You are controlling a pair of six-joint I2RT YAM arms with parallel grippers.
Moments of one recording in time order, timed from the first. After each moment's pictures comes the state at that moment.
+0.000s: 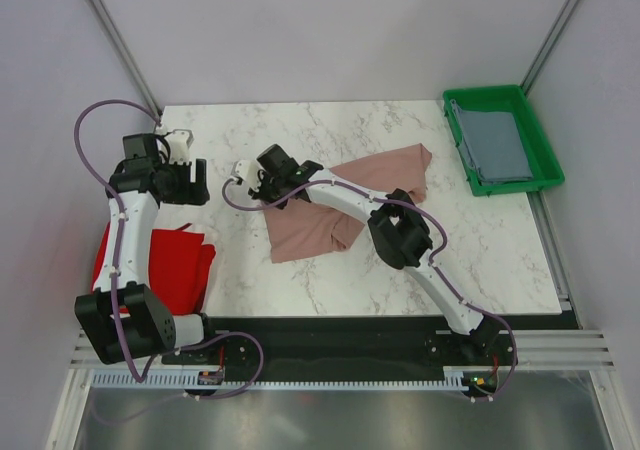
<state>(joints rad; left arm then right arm) 0.21 1.30 1.18 -0.78 0.24 0.25 0.87 2.52 2.22 -0.52 -0.18 -0.45</state>
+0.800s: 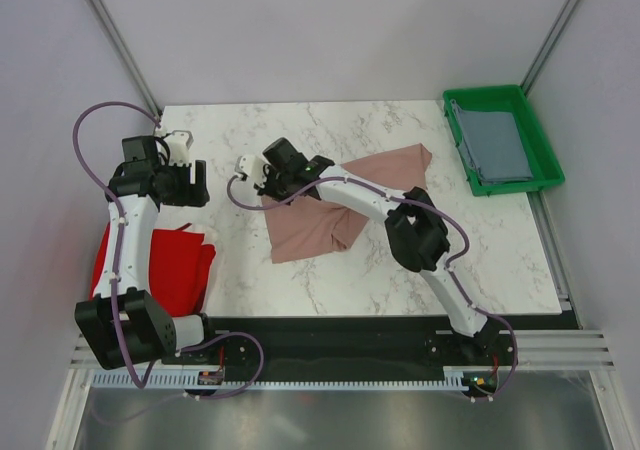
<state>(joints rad) 0.21 1.27 1.16 -0.78 0.24 0.25 0.87 2.37 2.07 -0.51 -0.14 -0.49</state>
